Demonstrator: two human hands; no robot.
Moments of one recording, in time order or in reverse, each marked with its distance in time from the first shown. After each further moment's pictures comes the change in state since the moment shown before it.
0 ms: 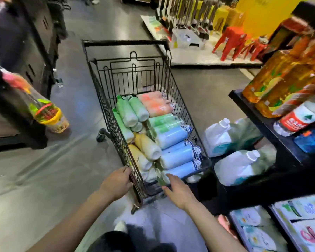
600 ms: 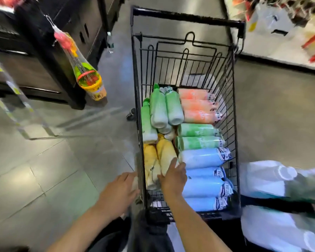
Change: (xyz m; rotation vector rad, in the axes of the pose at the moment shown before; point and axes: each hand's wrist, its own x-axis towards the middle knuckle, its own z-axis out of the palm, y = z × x) left_hand 0.044 0.005 -0.010 -0.304 0.105 -0.286; right_hand 0.190 -0.041 0.013 -0.234 0.099 0.081
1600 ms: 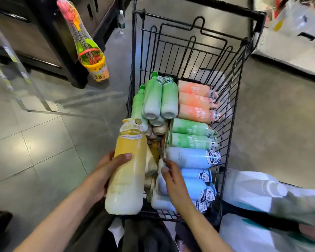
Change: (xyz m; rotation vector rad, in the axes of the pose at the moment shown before) left_hand 0.028 0.065 -0.005 -1.606 0.170 -0.416; right_hand -0.013 0.082 -0.071 0.799 -0.281 -0.426
